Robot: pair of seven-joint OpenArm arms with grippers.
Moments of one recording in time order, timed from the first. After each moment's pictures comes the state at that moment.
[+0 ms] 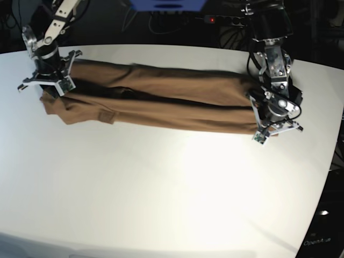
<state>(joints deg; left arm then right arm) 1.1 -2.0 -17.6 86.0 32.0 -37.9 41.4 -23.5 -8.9 38.2 109.2 -58.4 41.4 5.0</state>
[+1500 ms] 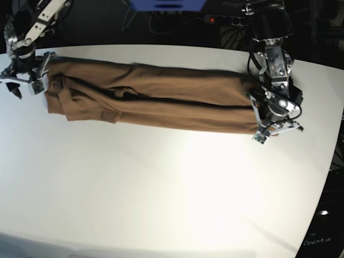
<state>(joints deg) 1.1 -2.2 -17.6 86.0 32.0 -38.0 41.4 -19.1 -5.5 49.3 107.8 -59.0 41.4 4.2</state>
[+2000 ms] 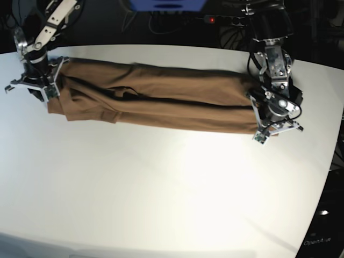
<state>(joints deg) 1.1 -2.2 -17.6 86.0 32.0 -38.0 41.5 -18.1 -9.0 44.5 107.9 -58.6 41.7 4.3</state>
